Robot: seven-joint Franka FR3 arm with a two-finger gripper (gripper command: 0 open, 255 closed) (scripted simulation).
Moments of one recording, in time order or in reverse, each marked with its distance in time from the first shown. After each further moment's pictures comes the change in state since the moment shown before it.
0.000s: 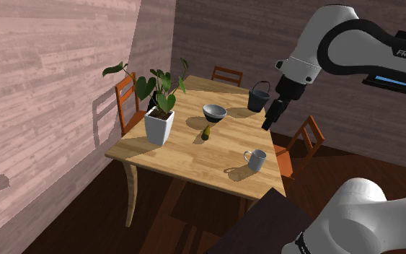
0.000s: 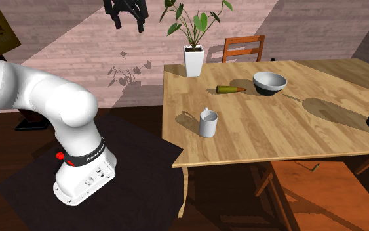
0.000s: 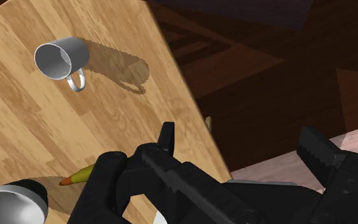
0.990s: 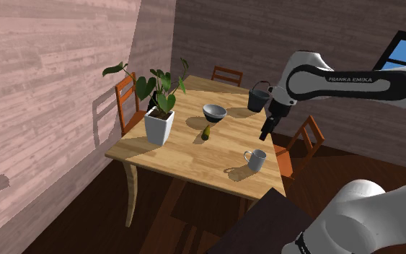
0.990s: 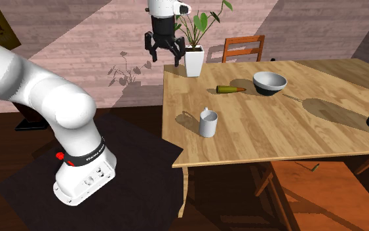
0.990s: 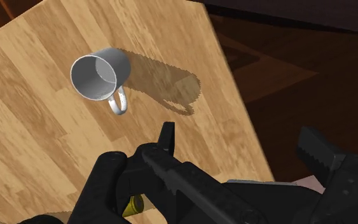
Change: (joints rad) arm -0.086 0.204 -0.207 -0.125 -0.137 0.276 -0.213
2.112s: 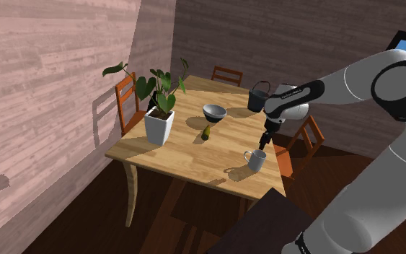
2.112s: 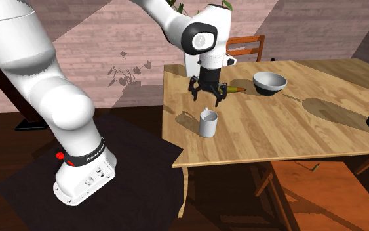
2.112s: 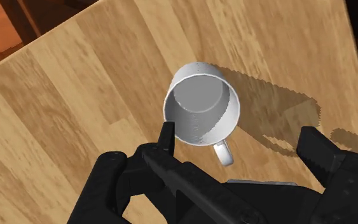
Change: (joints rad) arm -0.053 0.581 -0.261 0.135 0.047 0.380 -0.339
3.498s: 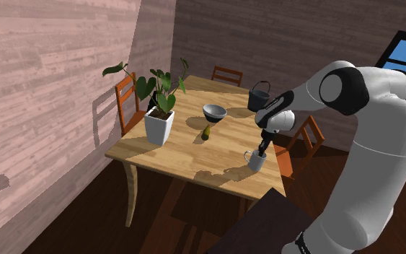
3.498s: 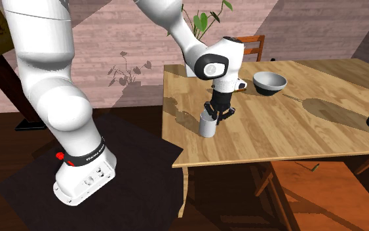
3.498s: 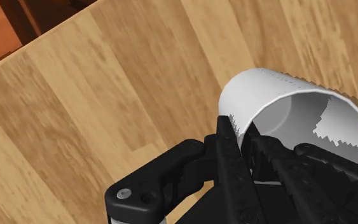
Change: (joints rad) arm -0.070 0.327 0.009 0.119 0.193 0.156 -0.194
